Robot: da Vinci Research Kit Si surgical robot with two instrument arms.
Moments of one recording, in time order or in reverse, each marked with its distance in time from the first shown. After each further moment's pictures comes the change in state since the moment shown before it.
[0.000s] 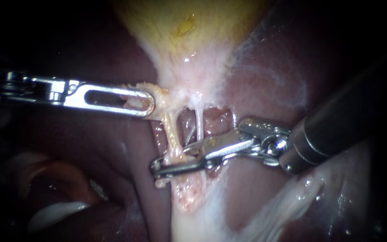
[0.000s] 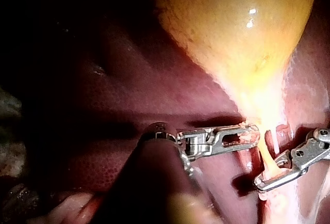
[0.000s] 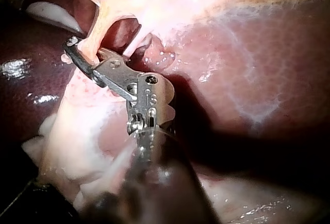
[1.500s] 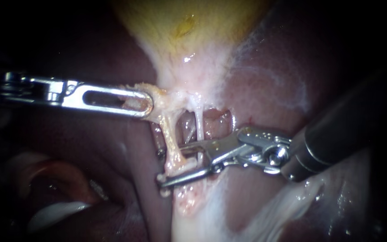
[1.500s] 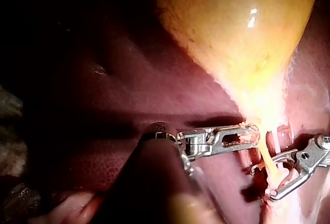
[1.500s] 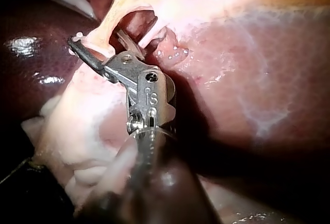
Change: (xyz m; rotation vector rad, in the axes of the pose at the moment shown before) right arm 0.000 -0.002 0.001 -0.081 0.030 -0.233; left arm 0.000 0.000 0.000 0.001 0.001 -0.006
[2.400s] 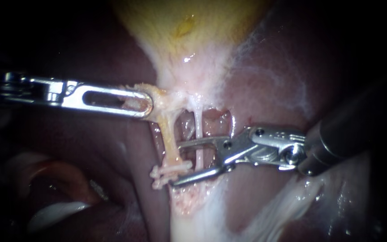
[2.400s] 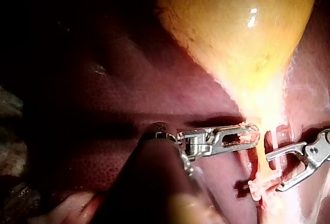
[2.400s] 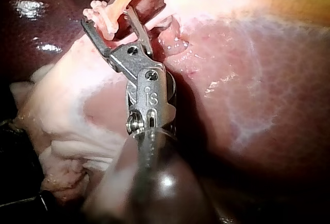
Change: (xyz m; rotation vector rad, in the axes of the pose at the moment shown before) right arm -0.001 0.000 -0.003 -0.051 0.004 -0.160; left arm 0.000 0.000 0.000 0.000 0.000 0.001
